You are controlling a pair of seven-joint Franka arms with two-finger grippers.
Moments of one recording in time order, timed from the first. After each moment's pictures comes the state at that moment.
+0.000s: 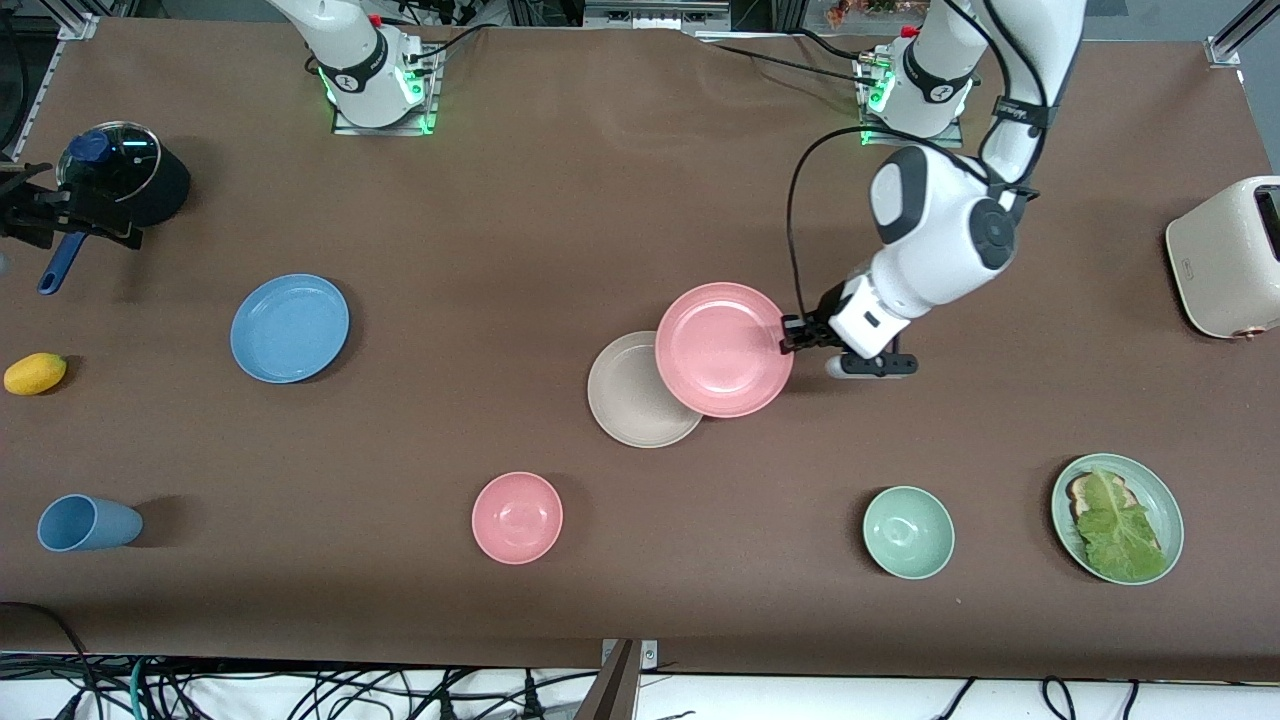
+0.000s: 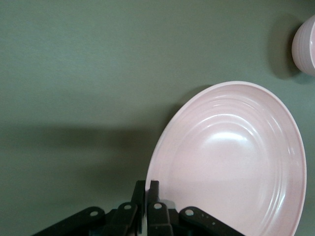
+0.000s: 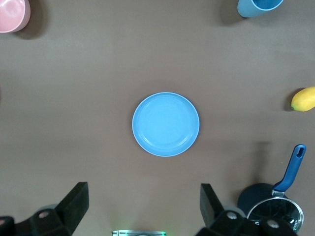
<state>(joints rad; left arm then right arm) -0.56 0.31 0.14 -2.02 -0.61 2.42 -0.15 0.01 0.08 -0.09 -1.50 -0.01 1.48 -0.08</state>
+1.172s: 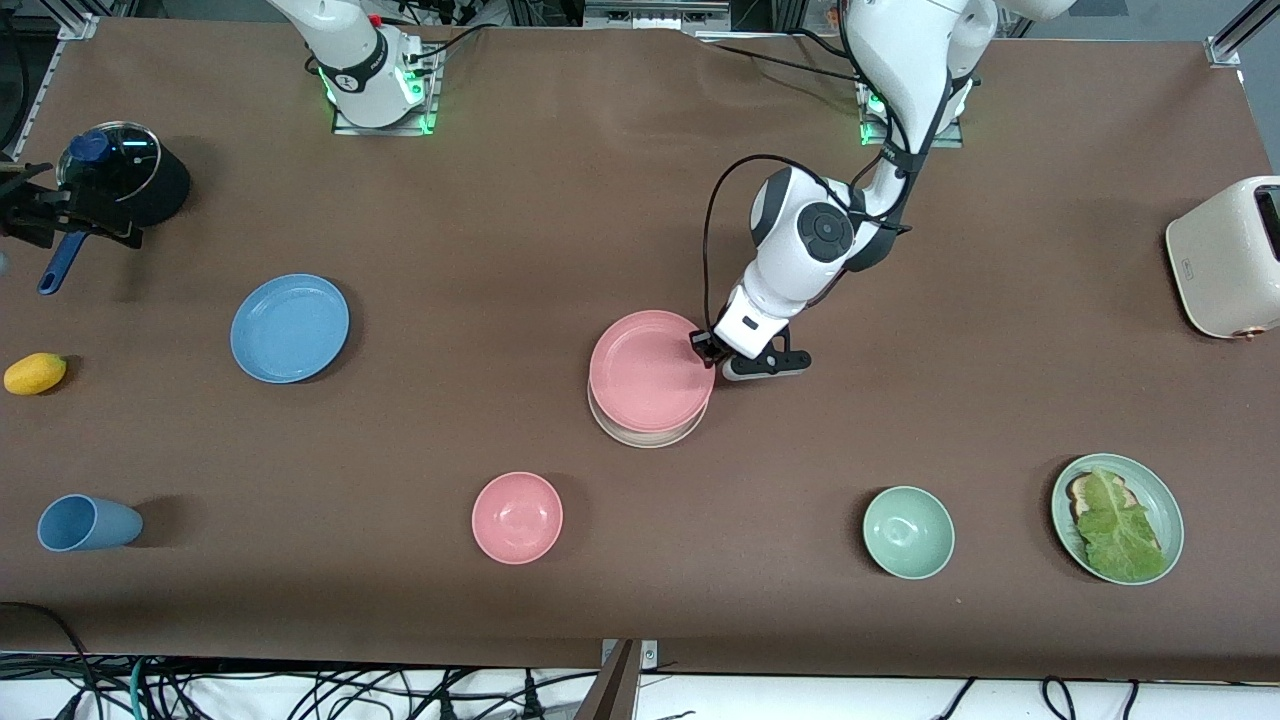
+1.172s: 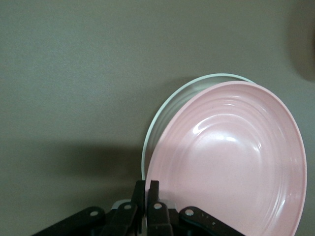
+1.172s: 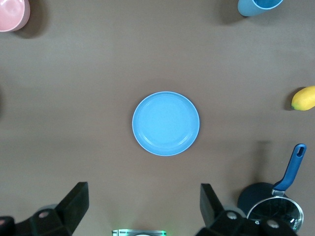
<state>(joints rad) -0.75 0.54 0.14 -1.94 -0.57 2.70 -0.39 0.01 0.08 -0.09 -1.50 -0.01 1.48 -0.08</state>
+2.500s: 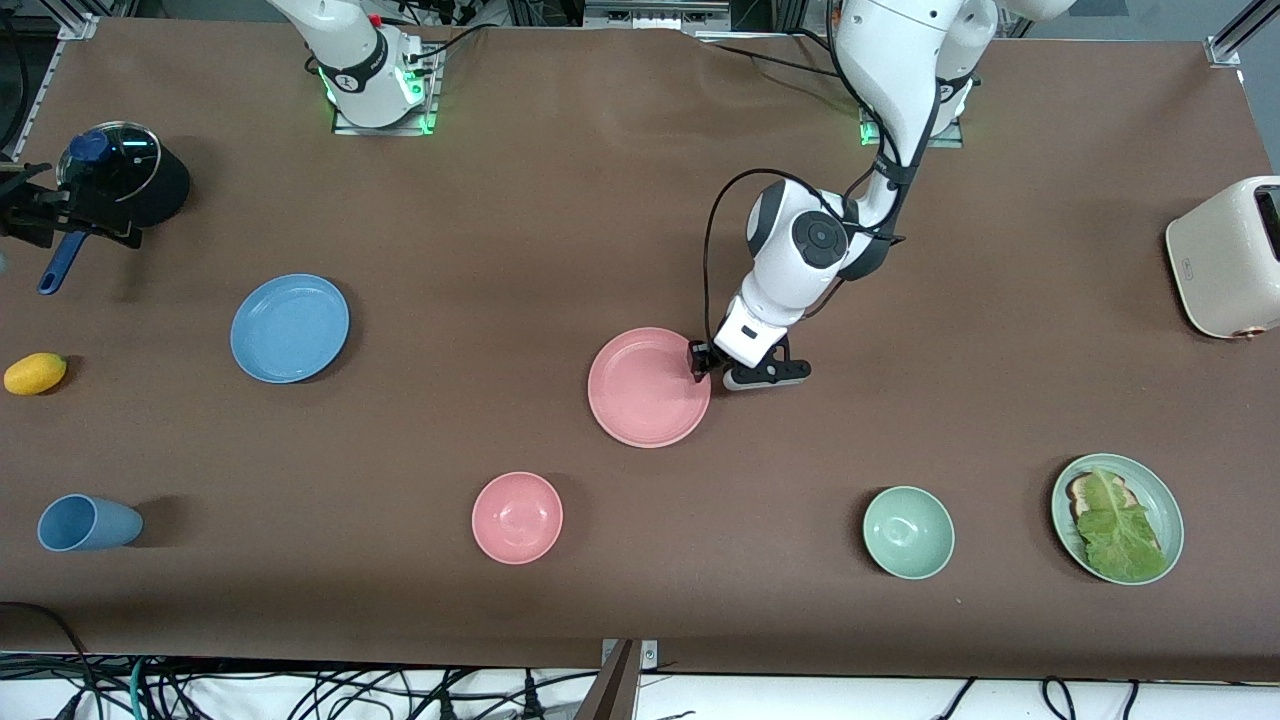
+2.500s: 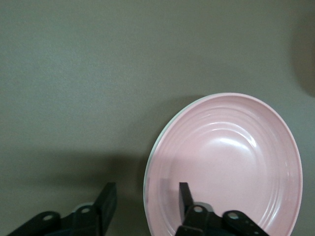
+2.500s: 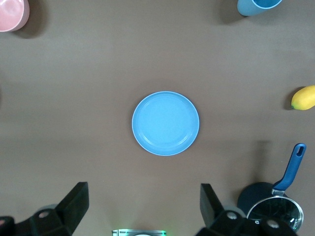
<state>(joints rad) -0.76 0.59 0.16 -1.91 -0.57 2.75 -0.39 0.01 0.08 -0.09 -1.50 -0.01 1.47 -0.08</state>
